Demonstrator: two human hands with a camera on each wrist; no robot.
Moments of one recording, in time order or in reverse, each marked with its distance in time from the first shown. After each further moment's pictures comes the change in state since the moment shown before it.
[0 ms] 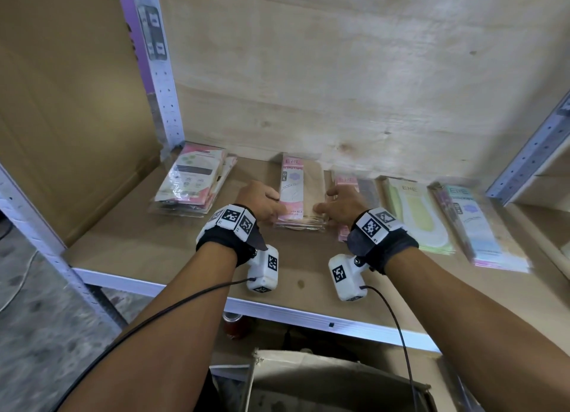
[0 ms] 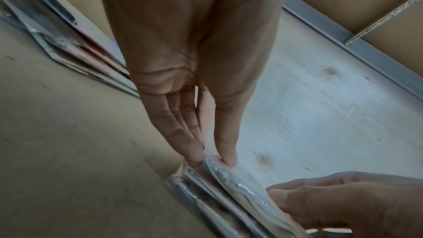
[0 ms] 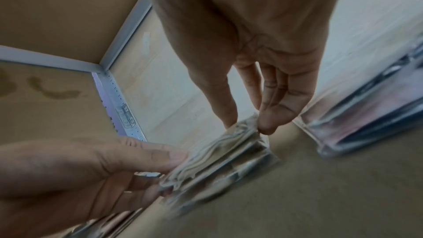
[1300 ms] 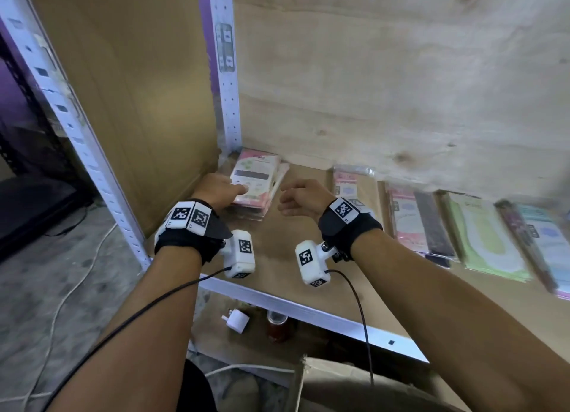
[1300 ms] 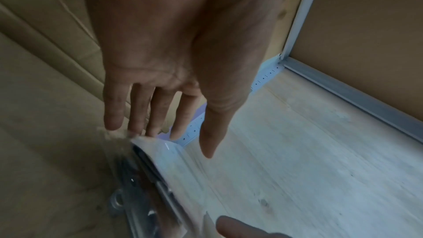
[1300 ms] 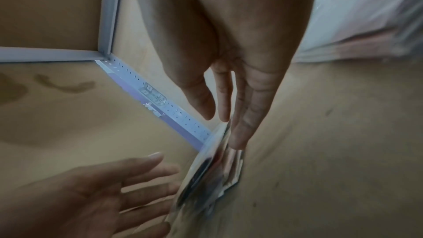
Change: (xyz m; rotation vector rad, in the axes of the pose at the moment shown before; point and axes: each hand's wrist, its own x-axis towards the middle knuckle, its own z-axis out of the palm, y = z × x) left_hand -0.036 -0.045 -0.157 0.275 0.338 -0.162; right_hand -0.016 -0.114 0.117 0.423 -0.412 -0.130
